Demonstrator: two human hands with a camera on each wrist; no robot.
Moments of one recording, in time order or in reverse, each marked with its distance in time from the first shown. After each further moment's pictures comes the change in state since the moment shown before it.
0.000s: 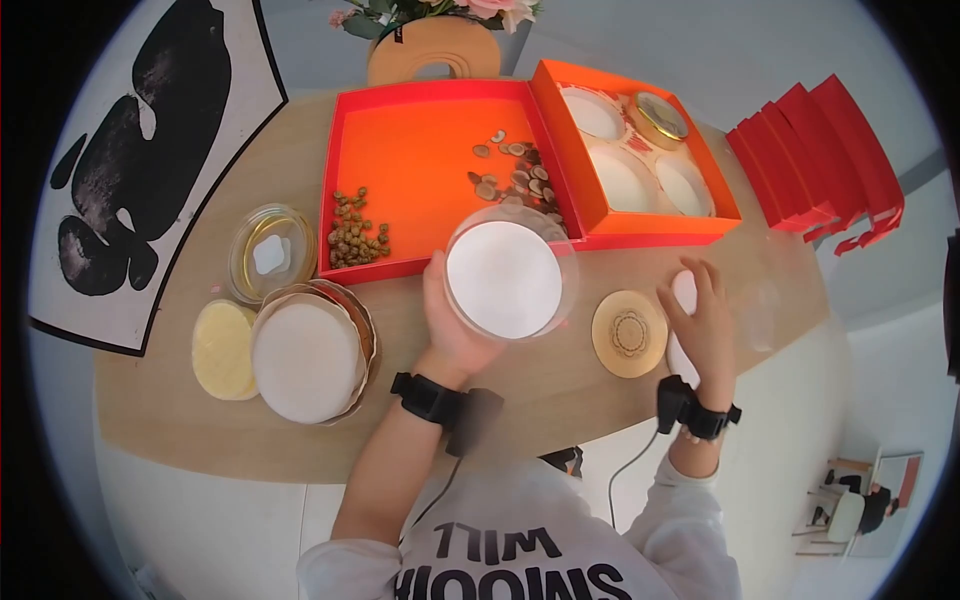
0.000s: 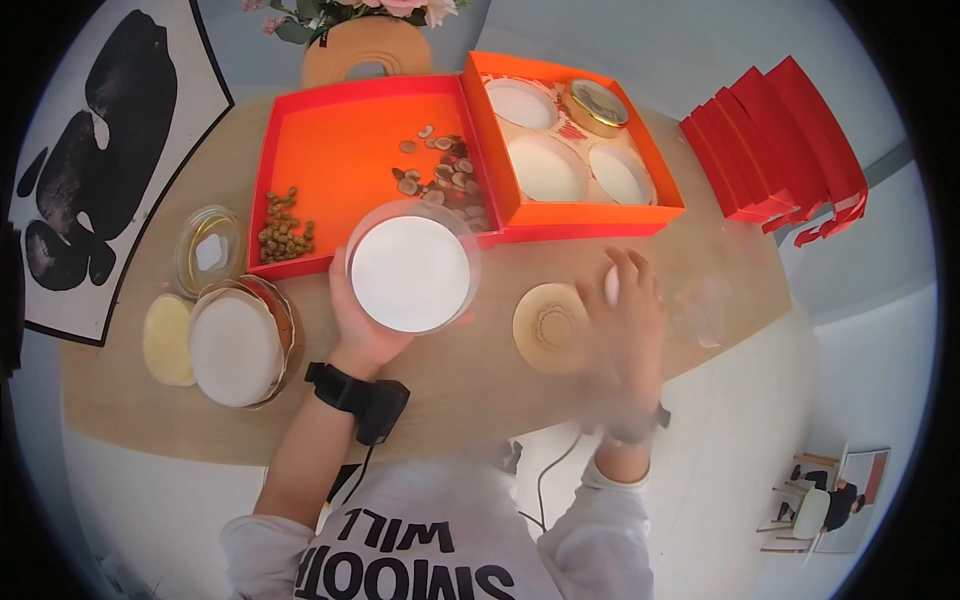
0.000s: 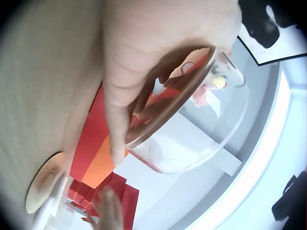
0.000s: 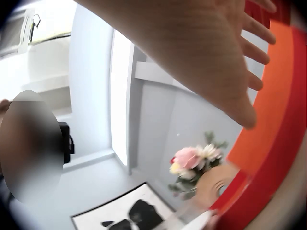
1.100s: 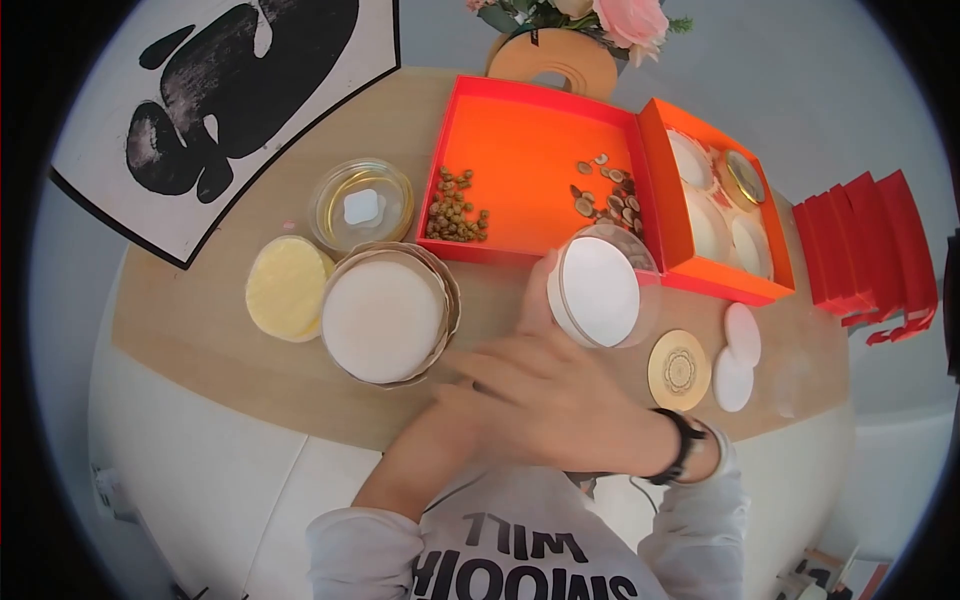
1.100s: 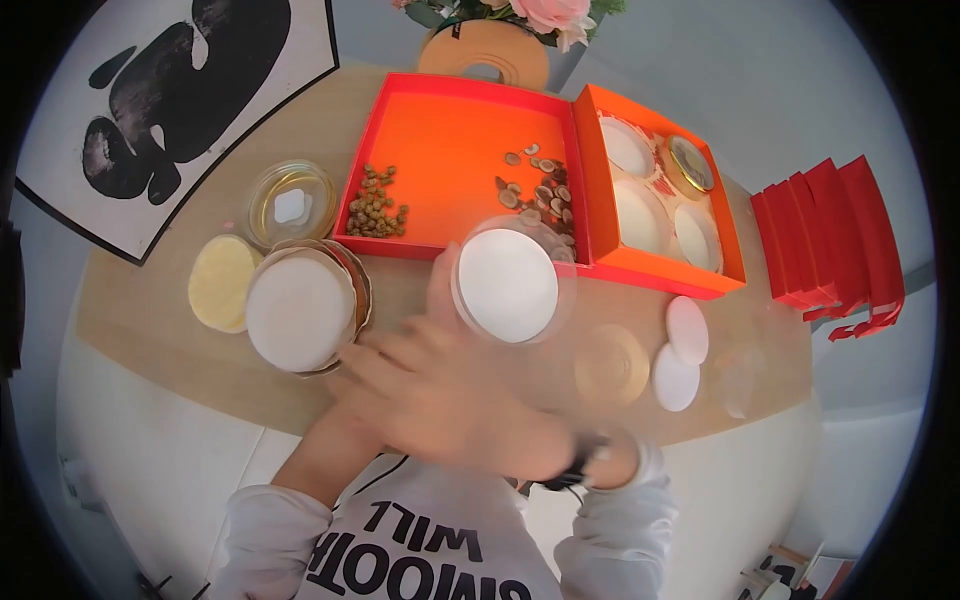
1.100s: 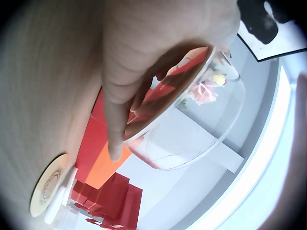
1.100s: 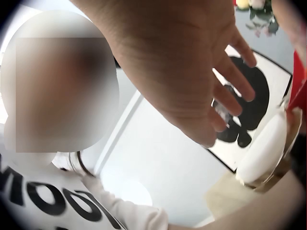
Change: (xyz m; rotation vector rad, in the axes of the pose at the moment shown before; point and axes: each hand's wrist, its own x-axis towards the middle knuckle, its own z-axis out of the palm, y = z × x) left_hand 0.007 -0.022 -0.021 0.251 -0.027 0.407; right_hand -0.046 -0.192 0.026 0.355 -0.274 -1.370
